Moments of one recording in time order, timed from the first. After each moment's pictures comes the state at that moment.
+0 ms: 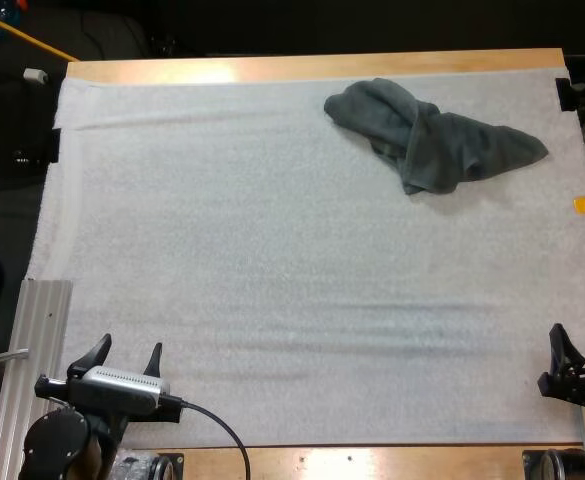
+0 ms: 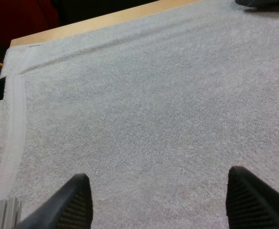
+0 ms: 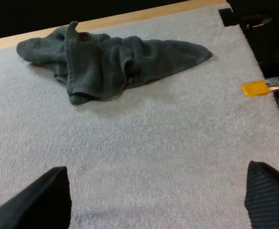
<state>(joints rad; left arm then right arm) -0.07 -0.01 -0.51 1.04 0.04 -1.62 -0.06 -0.01 -0.50 0.99 -0.09 -1.74</state>
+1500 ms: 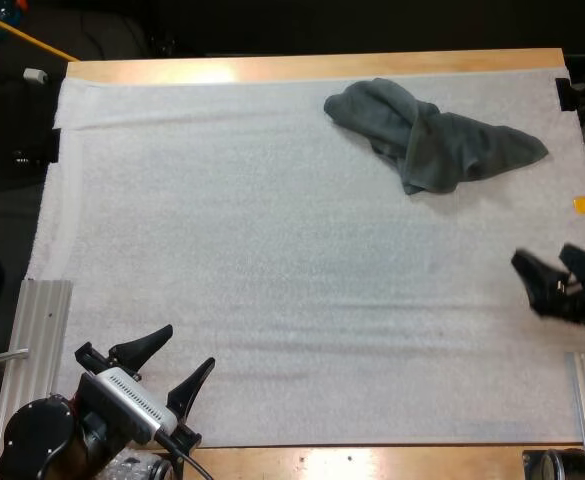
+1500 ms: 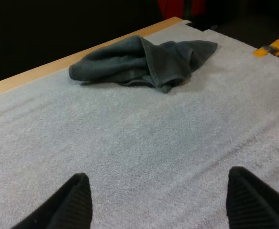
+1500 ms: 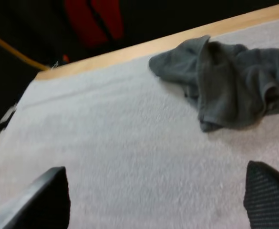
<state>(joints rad) -0.17 0.12 -0.66 0.98 0.45 -1.62 -0.06 0.56 -0.69 0.66 -0.46 -1.55</state>
